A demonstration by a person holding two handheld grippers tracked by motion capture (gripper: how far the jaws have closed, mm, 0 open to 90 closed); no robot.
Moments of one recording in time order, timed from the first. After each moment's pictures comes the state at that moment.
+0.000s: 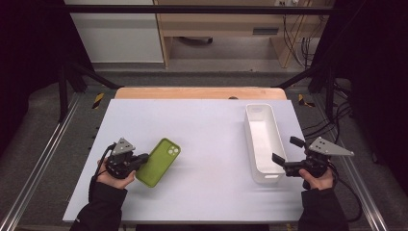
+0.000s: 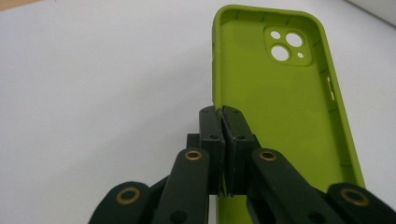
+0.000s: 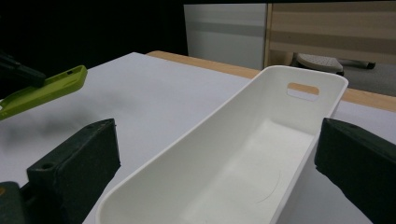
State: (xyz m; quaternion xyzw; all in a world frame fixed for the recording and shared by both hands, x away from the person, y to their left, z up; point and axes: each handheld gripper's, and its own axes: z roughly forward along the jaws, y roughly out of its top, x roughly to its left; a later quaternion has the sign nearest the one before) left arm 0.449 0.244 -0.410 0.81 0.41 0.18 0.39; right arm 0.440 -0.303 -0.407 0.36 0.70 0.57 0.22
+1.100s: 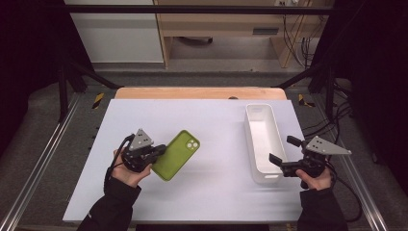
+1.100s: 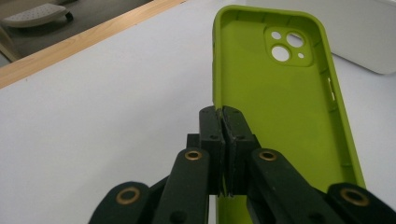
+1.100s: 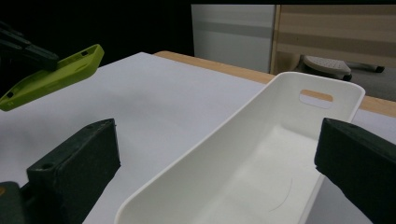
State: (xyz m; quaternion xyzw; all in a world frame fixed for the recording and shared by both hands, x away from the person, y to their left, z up) left arm 0.454 0.190 -0.377 0.83 0.33 0.20 0.41; right arm 0.439 -0.293 -0.400 0.35 0.71 0.57 0.22
